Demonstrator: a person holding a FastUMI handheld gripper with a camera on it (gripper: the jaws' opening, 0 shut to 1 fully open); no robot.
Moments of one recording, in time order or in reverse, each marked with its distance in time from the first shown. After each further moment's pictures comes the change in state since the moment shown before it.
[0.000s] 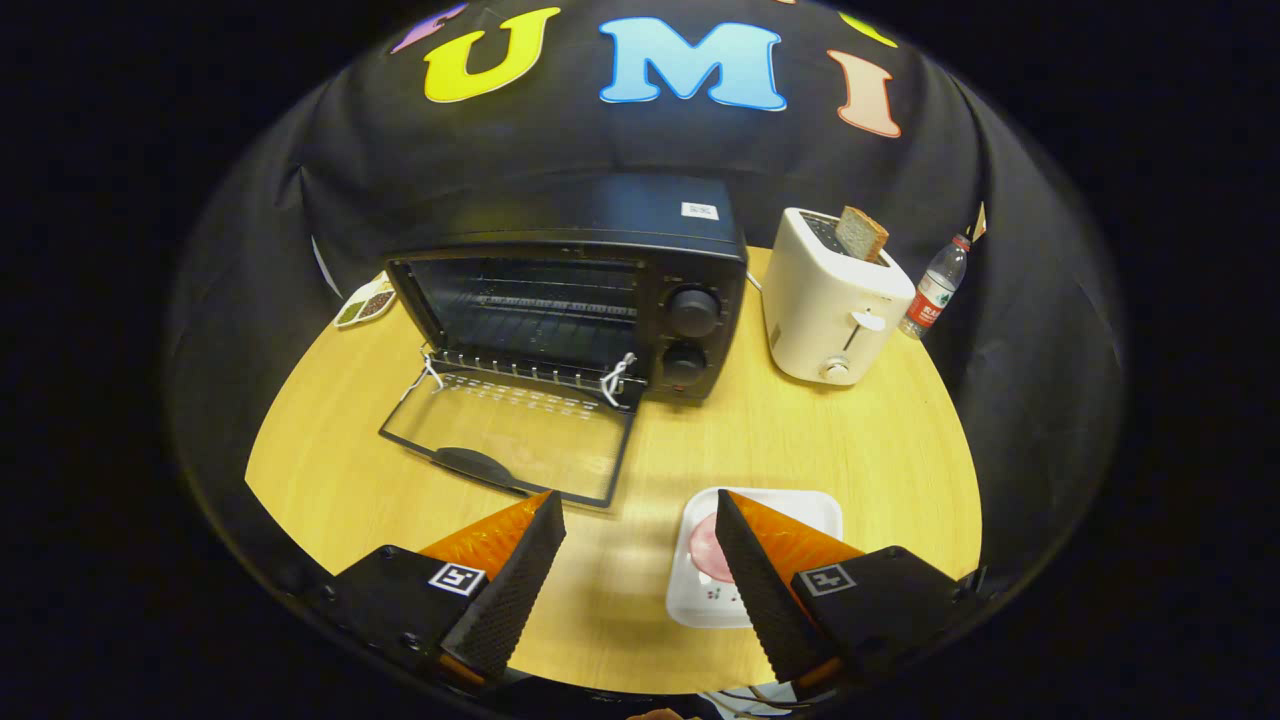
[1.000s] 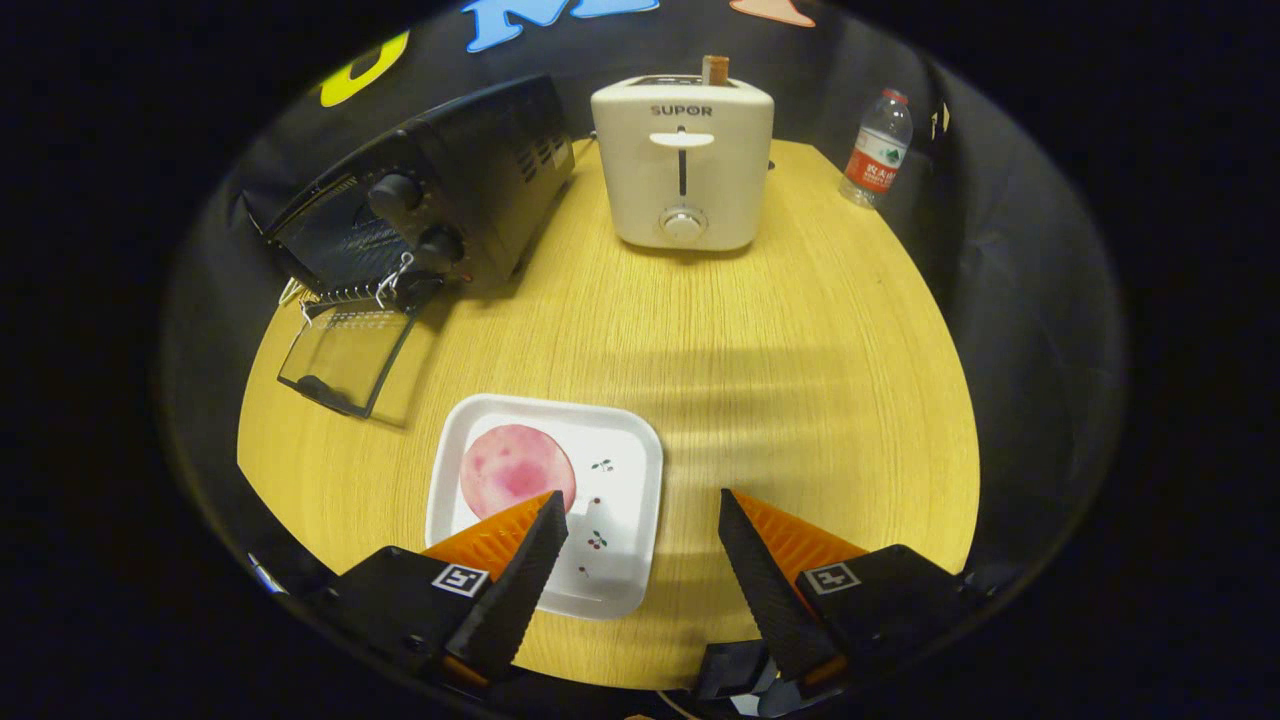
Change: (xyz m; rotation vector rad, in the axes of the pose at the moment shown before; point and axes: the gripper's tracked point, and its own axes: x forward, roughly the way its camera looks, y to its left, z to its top) arm 0.050 -0.148 -0.101 0.135 0.287 0.048
